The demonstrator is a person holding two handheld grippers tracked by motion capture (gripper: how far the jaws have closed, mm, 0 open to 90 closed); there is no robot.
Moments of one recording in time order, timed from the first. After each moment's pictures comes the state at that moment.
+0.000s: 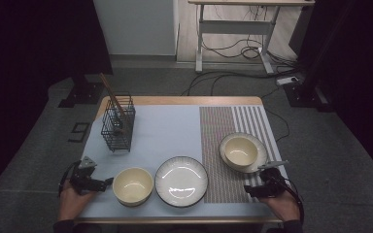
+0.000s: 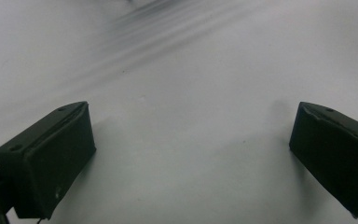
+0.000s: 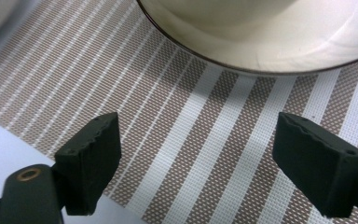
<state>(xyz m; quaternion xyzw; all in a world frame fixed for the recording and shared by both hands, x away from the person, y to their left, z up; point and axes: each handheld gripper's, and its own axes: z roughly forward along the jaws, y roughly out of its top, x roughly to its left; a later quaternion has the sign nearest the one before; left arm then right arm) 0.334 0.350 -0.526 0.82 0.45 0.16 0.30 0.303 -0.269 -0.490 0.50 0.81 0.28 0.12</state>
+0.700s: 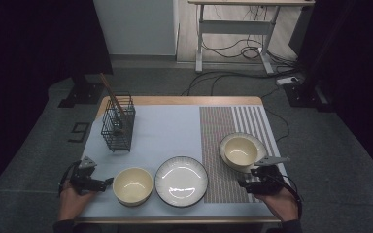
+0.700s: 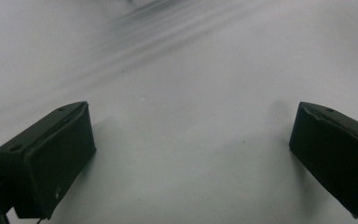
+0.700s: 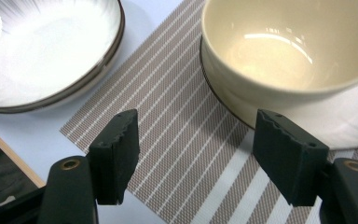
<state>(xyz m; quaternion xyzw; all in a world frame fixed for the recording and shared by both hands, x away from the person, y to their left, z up) 0.334 0.350 -0.526 0.82 0.45 0.16 0.30 0.294 -0.245 -0.449 0.44 0.82 0.35 0.13</state>
